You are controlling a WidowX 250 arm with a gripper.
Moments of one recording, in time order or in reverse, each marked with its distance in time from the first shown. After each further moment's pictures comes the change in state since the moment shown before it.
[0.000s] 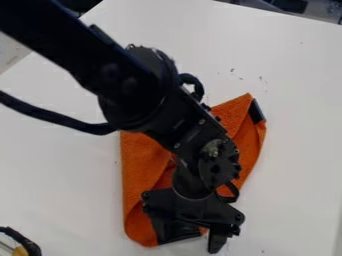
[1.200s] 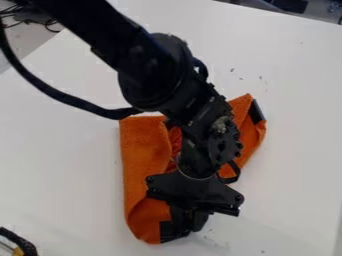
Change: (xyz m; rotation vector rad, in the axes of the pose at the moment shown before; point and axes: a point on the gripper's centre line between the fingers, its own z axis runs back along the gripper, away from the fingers) arm 0.017 0.004 -0.003 0.028 0.052 0.030
